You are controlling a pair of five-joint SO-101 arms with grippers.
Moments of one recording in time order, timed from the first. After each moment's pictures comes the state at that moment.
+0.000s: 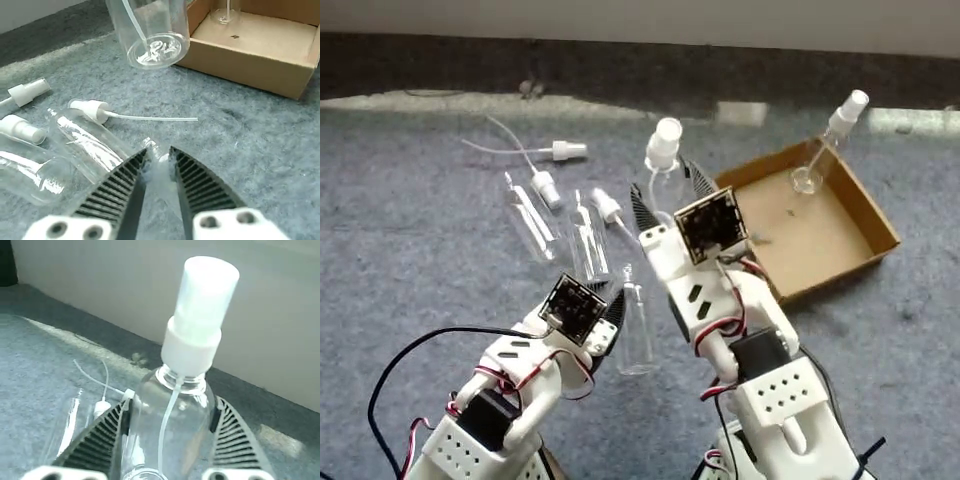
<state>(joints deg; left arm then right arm) 29.0 -103.9 95.9 43.9 2.2 -29.2 -62.1 65.1 11.2 11.0</state>
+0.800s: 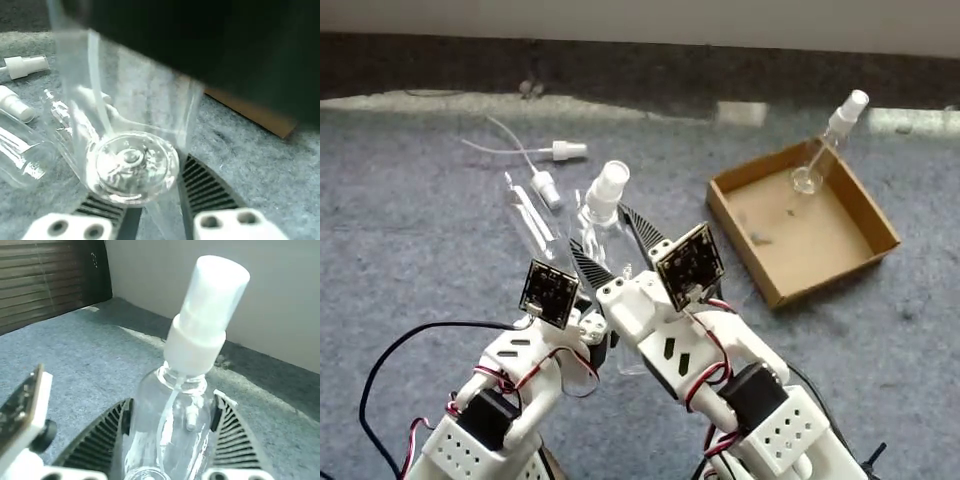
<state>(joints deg) 28.8 -103.9 95.9 40.3 16.1 -45.3 -72.3 65.3 22.6 0.1</state>
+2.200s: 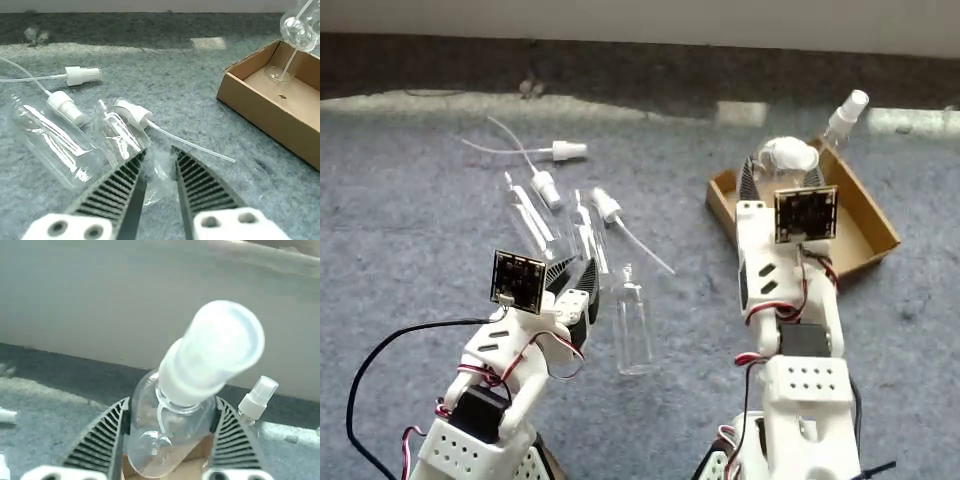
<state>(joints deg) 18.1 -103.8 95.9 38.1 16.1 -3.3 -56.5 69.6 -1.1 11.6</state>
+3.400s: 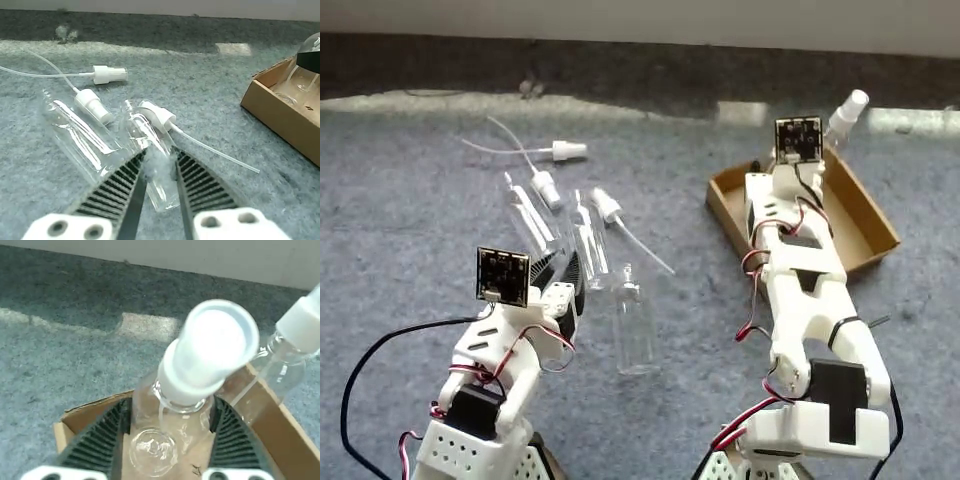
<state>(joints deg) 12.9 -103.8 95.9 38.4 16.1 1.5 -4.6 43.3 -4.8 11.6</state>
